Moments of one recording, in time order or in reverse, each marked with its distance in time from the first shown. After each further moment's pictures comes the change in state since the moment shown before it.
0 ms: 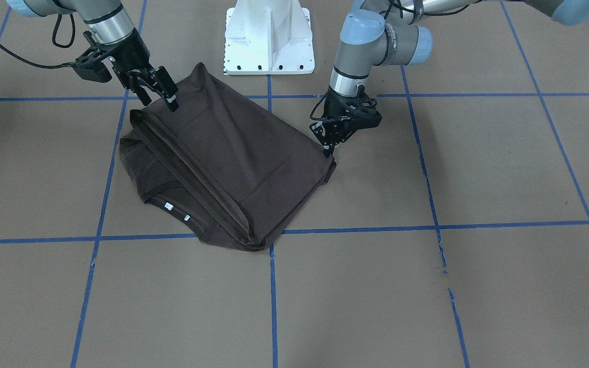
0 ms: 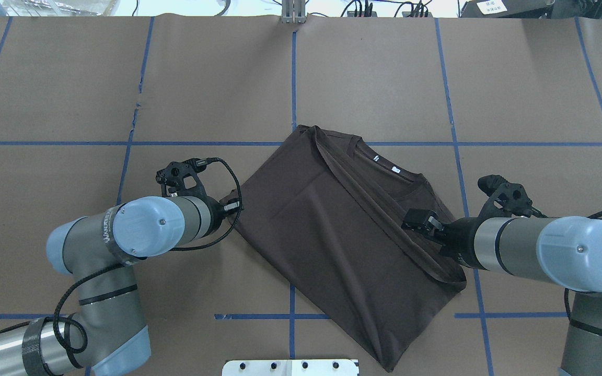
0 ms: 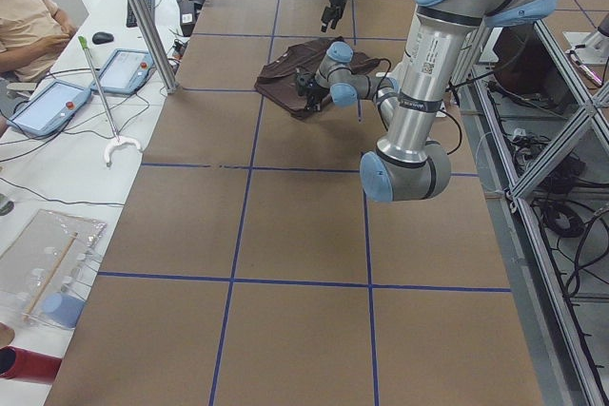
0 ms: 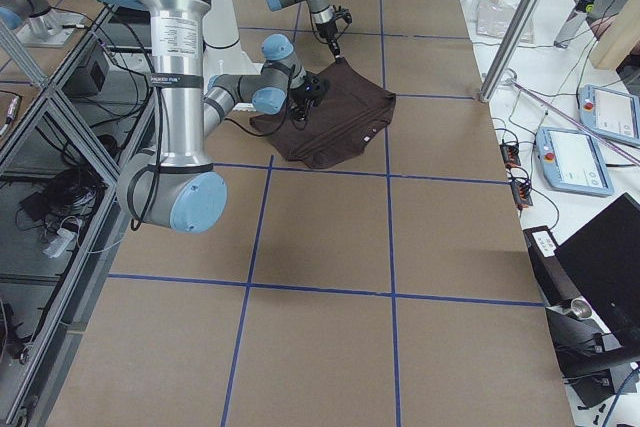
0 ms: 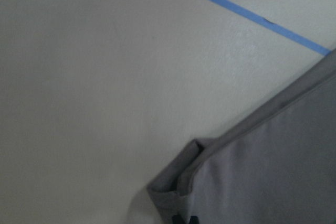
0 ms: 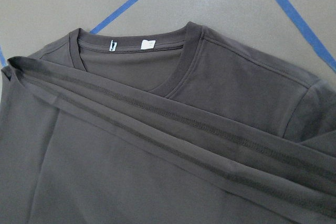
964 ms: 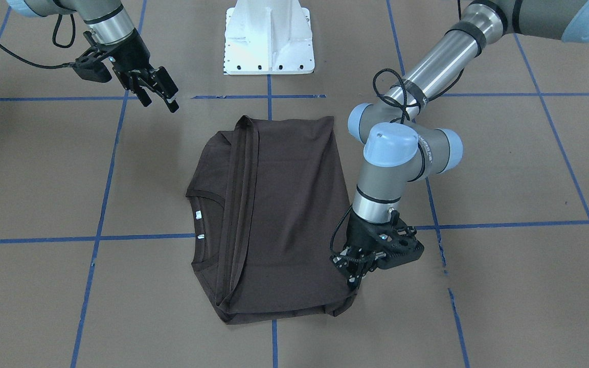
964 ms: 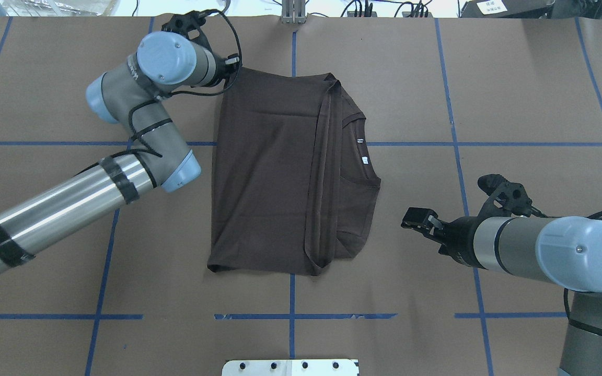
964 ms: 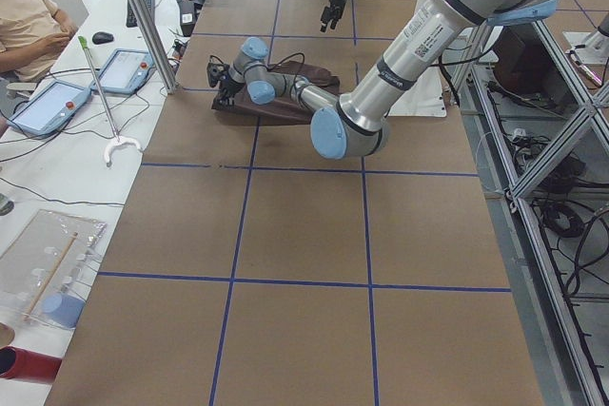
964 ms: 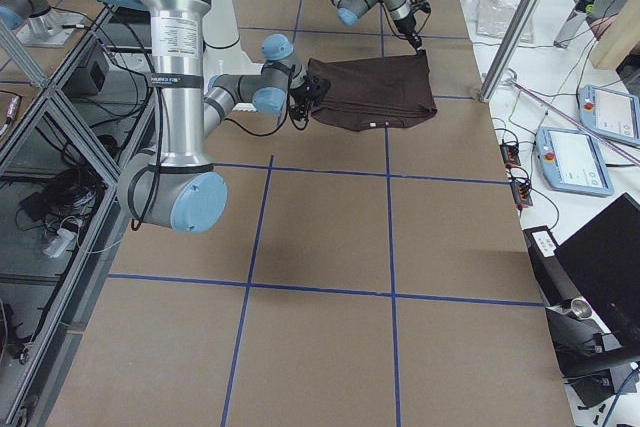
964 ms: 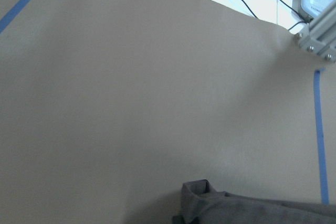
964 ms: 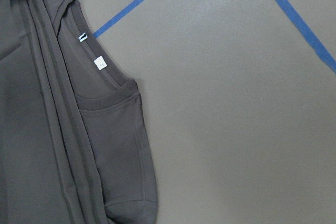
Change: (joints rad) left arm -0.370 -0.446 0.743 -0.358 -0.108 0.146; right arm 0.000 0.008 -0.005 0.000 -0.012 0.000
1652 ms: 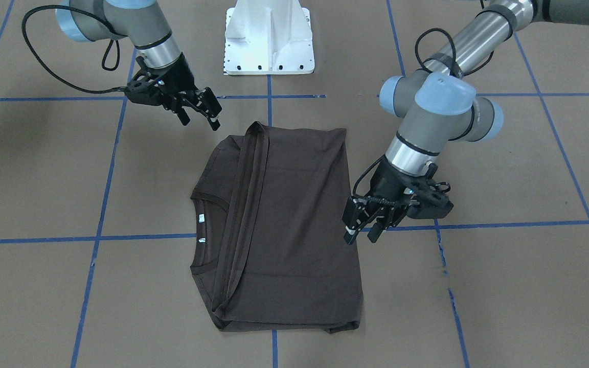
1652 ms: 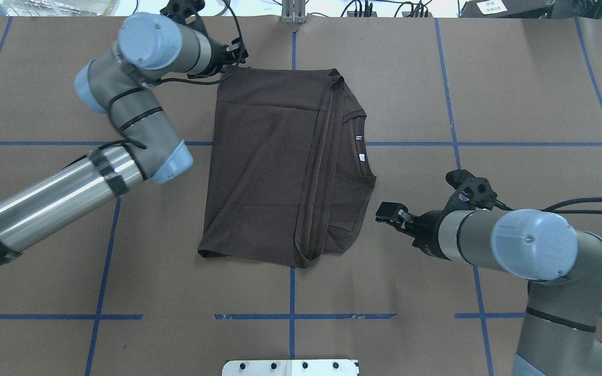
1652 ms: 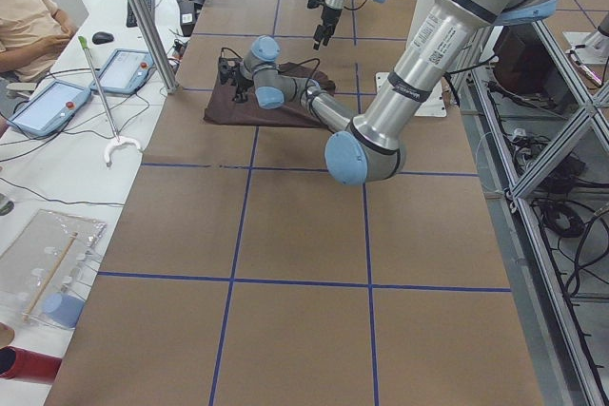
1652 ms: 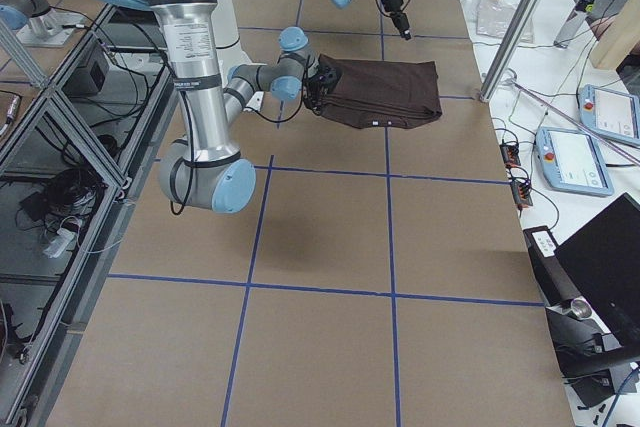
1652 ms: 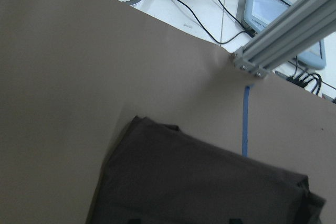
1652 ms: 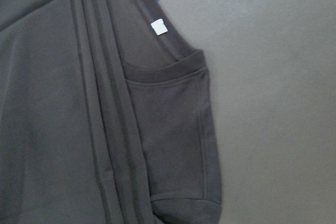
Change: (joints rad) left arm -0.014 0.311 -0.458 -0.042 -0.184 0.004; right arm -0.007 0.317 -0.201 -0.141 0.006 -0.088
